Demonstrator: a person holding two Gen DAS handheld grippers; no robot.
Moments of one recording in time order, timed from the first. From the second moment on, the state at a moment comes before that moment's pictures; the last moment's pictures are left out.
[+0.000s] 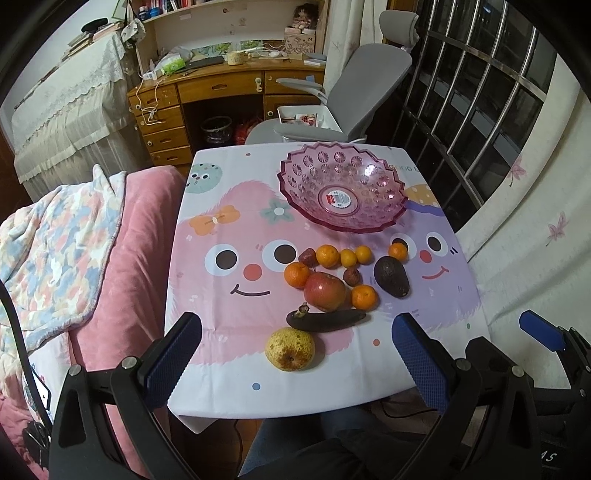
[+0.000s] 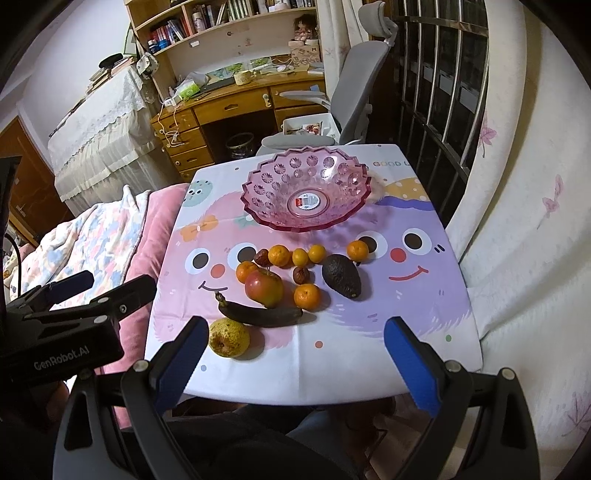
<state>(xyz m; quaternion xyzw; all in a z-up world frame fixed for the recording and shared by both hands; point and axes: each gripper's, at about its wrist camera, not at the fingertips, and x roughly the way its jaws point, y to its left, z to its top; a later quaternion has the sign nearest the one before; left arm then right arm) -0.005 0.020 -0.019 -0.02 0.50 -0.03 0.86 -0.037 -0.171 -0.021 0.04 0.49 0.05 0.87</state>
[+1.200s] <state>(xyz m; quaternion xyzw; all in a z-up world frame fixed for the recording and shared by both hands) 0.043 0.075 -0.161 -0.05 0.63 -0.10 0.77 -0.026 -0.144 -0.092 -0.04 0.47 -0.05 0.88</state>
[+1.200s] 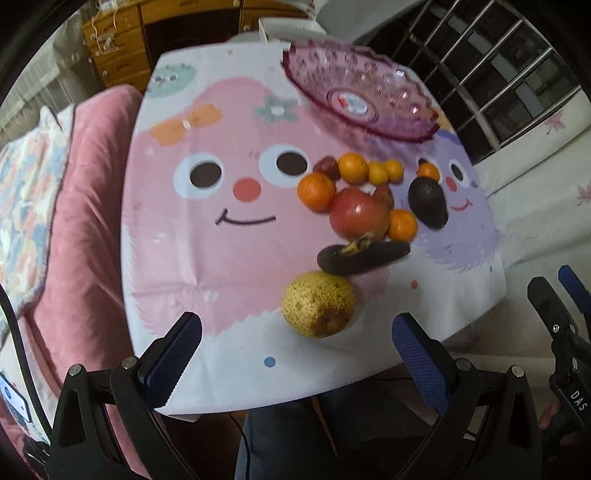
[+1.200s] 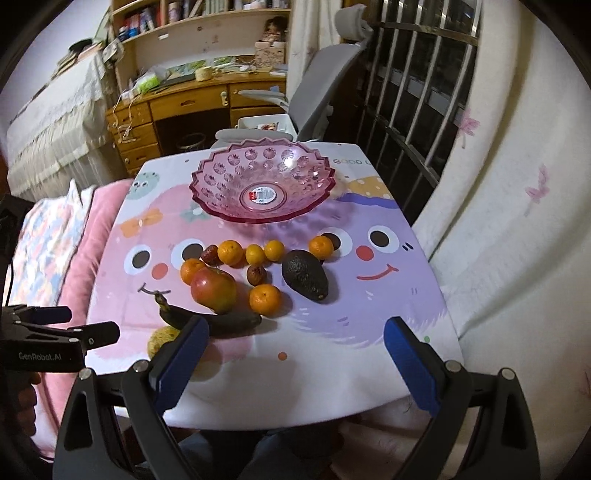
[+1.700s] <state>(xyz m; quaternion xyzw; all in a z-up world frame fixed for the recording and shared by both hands) 0.070 0.055 -0.246 -0.09 0.70 -0.08 0.70 0.024 -0.158 -0.151 -0.08 0.50 -0.03 0.86</state>
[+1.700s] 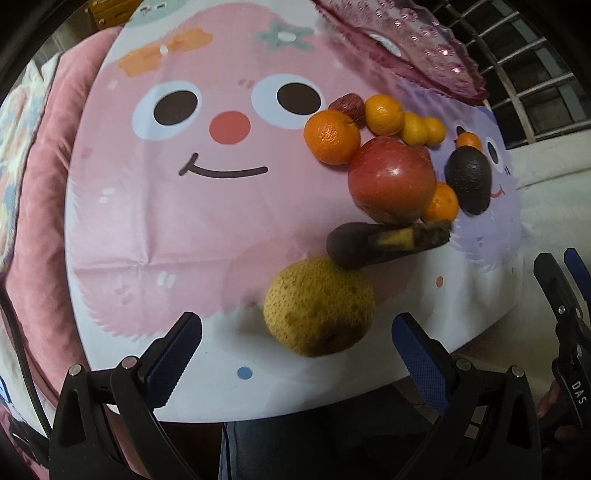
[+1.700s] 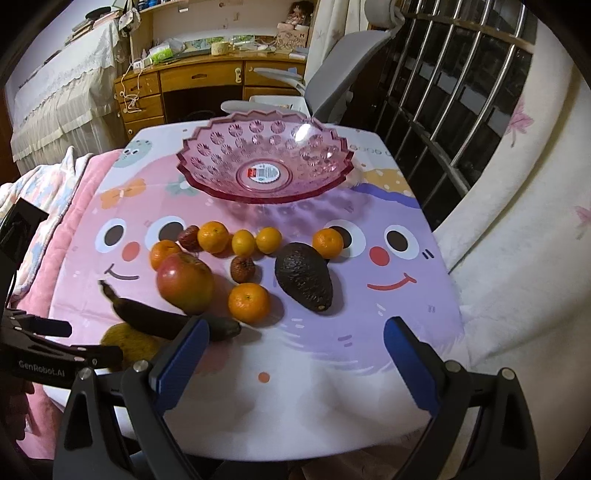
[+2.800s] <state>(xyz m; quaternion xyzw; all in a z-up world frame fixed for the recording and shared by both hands) 0.089 0.041 -0.319 -0.20 0.77 0.02 0.61 0.129 -0.184 -0.250 -0.12 0.58 0.09 0.80</state>
